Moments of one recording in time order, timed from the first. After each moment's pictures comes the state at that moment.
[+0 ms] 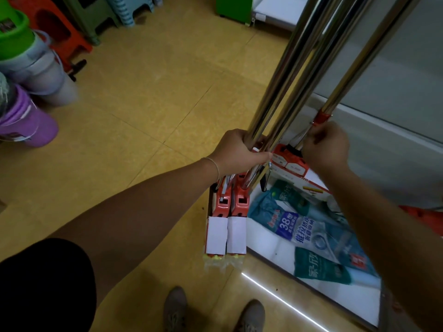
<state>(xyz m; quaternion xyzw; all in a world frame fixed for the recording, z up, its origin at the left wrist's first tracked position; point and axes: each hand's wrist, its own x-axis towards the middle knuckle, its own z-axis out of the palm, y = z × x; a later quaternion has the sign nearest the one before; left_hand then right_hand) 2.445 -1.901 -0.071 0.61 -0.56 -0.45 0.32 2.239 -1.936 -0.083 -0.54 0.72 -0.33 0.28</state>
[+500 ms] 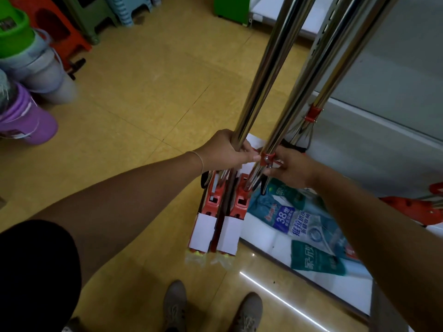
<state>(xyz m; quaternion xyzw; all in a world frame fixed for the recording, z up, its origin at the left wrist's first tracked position) 2.467 -1.883 -0.067 0.58 -0.61 -0.49 0.22 2.253 -1.894 -0.079 -0.77 0.50 -0.03 0.40</state>
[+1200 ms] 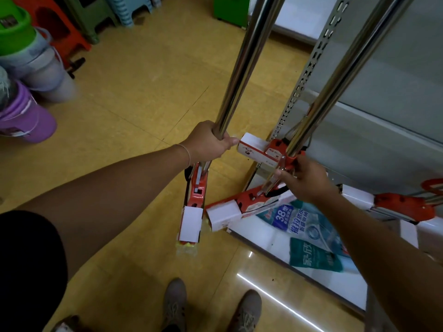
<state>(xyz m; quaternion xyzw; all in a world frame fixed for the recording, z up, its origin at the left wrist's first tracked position) 2.511 -1.878 -0.060 0.65 -0.60 -0.40 0.25 2.238 -1.844 -0.092 -0.68 0.63 -0.16 0.33</state>
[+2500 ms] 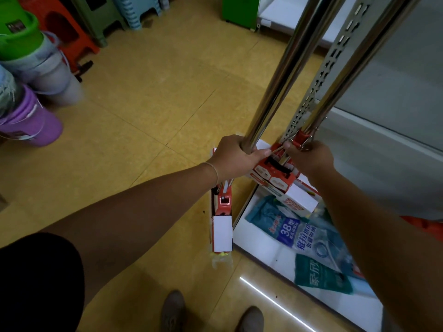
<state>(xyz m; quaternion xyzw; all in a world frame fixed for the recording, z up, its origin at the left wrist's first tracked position) 2.453 -1.906 -0.079 0.65 -0.57 -0.41 0.31 2.259 -1.945 -0.098 -0.48 0.75 -0.24 0.38</state>
